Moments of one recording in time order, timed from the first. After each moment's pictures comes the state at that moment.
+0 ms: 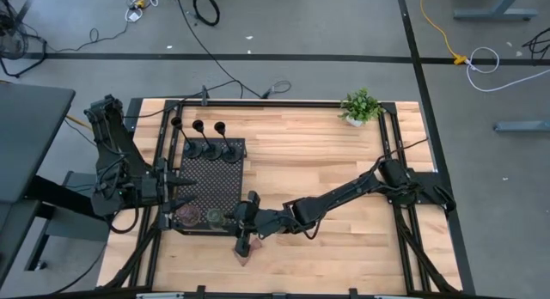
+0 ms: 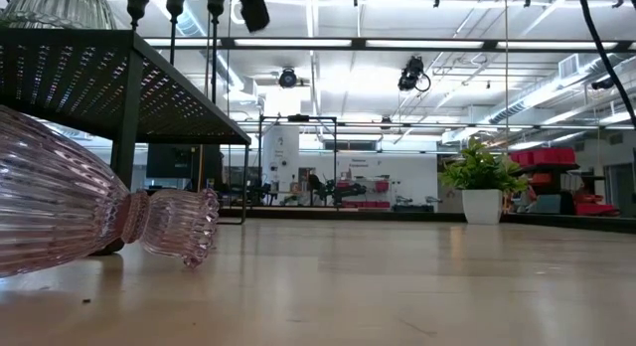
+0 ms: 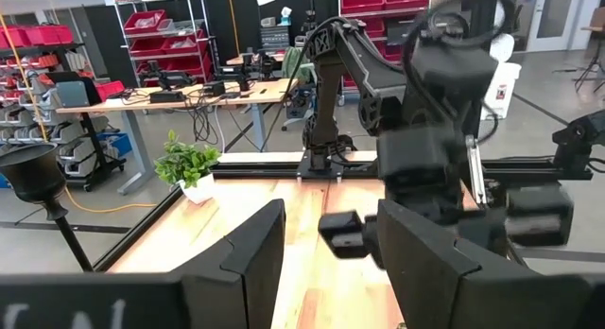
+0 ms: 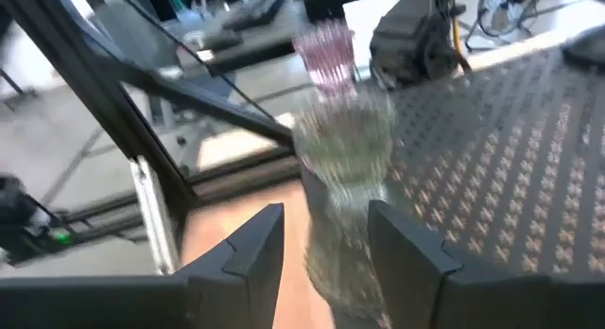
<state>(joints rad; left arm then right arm) -1.13 0.76 0.74 -0.15 -1.31 -0.15 0.37 2.17 1.75 0.12 0.38 0.41</state>
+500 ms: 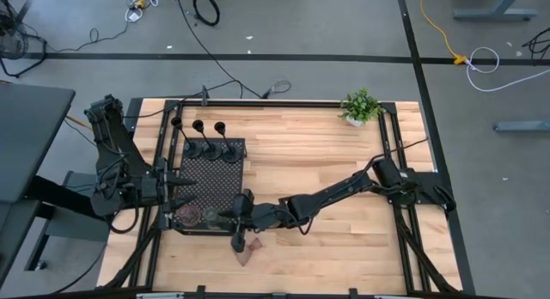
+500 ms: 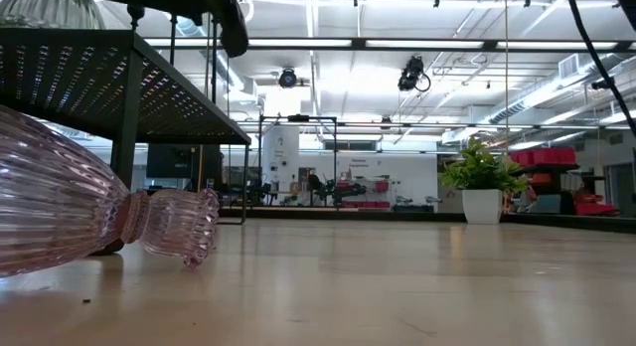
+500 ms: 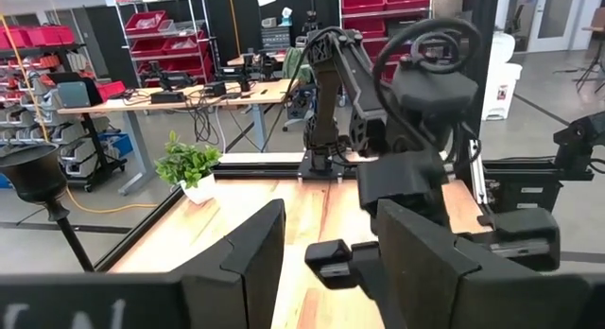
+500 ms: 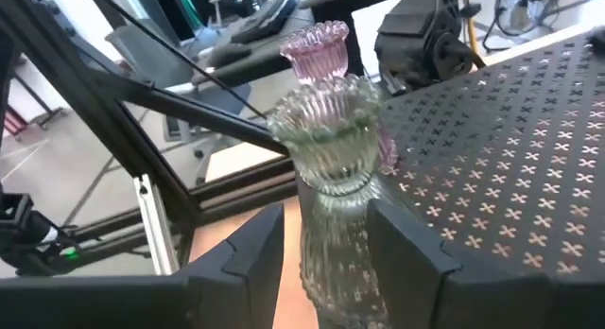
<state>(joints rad) -1.12 0.76 0.74 -0.15 -1.31 -0.15 0.33 2.22 1.75 0.23 0.31 0.43</state>
